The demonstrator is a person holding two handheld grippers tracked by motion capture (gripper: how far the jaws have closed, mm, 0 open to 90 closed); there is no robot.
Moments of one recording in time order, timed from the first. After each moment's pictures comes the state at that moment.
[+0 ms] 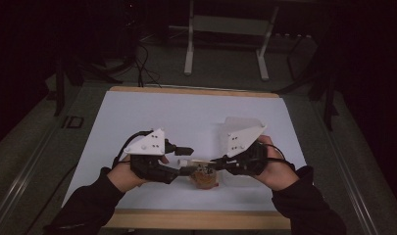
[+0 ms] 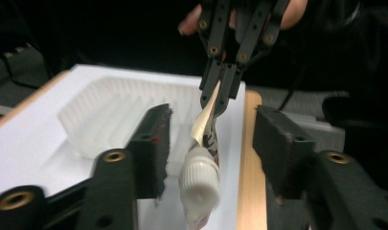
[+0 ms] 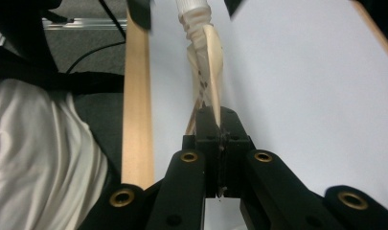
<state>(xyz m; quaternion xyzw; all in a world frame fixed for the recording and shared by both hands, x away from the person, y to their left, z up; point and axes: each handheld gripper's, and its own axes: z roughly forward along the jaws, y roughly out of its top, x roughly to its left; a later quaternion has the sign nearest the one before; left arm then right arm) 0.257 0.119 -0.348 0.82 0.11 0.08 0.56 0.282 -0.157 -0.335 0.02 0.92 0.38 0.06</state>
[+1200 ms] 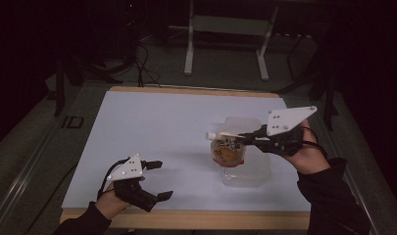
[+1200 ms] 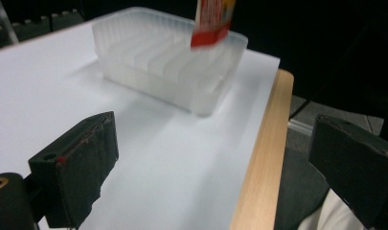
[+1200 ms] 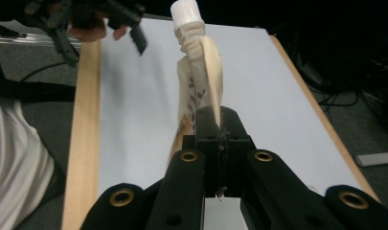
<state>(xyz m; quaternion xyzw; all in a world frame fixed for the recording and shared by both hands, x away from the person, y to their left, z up) 0.230 0.160 -0.454 0.81 0.22 0.07 0.54 0.305 -0.227 -0.294 0.03 0.89 0.42 0.15</state>
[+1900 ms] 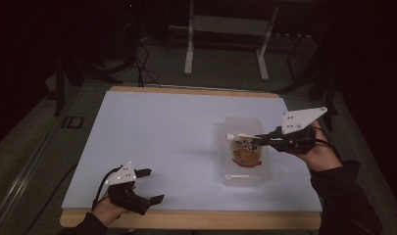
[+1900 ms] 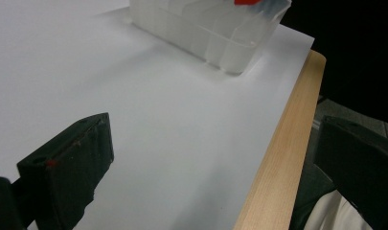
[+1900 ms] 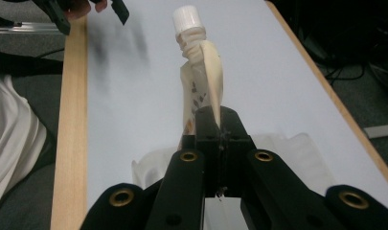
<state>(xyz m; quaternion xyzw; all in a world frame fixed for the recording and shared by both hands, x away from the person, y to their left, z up) 0.231 0.182 -0.491 0.80 0.29 0.07 0.52 0.328 -0.268 -0.325 0.06 0.90 0.40 0.13</state>
